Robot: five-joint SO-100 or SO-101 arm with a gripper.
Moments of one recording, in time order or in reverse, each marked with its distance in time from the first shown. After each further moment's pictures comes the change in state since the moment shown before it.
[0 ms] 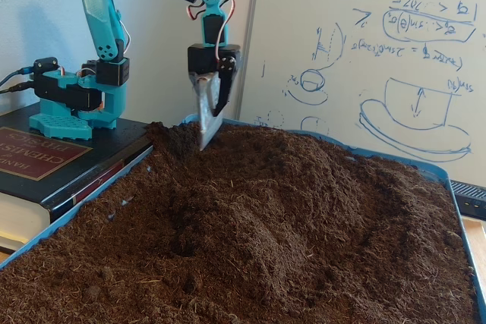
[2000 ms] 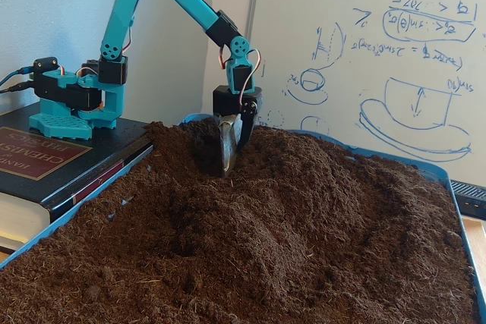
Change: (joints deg) arm -10.1 -34.7 -12.8 -24.8 14.1
